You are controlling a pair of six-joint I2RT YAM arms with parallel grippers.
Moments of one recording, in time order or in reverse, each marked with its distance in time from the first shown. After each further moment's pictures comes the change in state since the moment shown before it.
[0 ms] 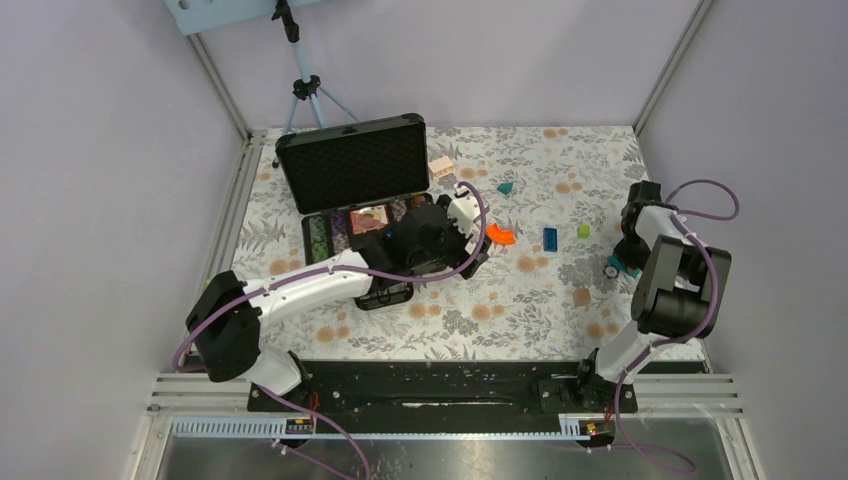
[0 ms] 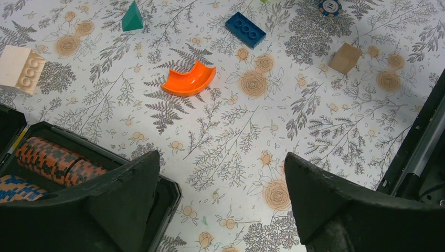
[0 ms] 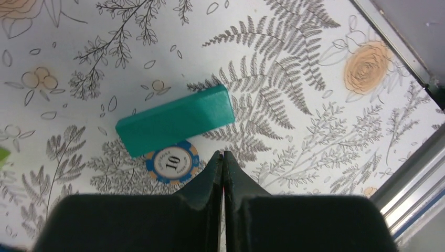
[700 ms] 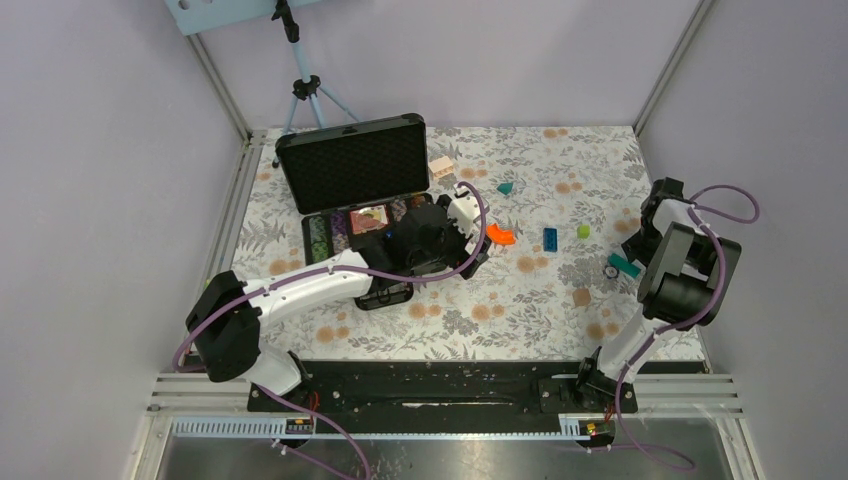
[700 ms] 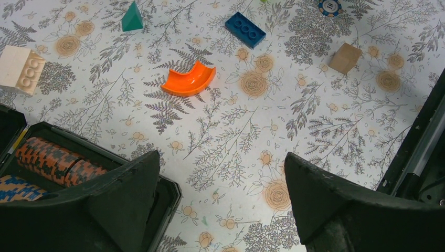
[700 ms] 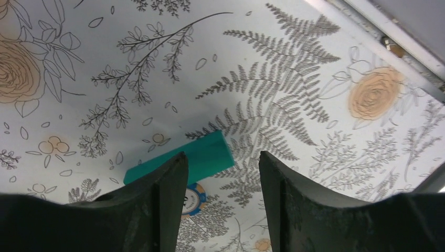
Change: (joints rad) left arm 0.000 0.000 0.000 0.000 0.001 0.000; right arm -0.113 0.059 0.089 -0.016 -0.073 0.029
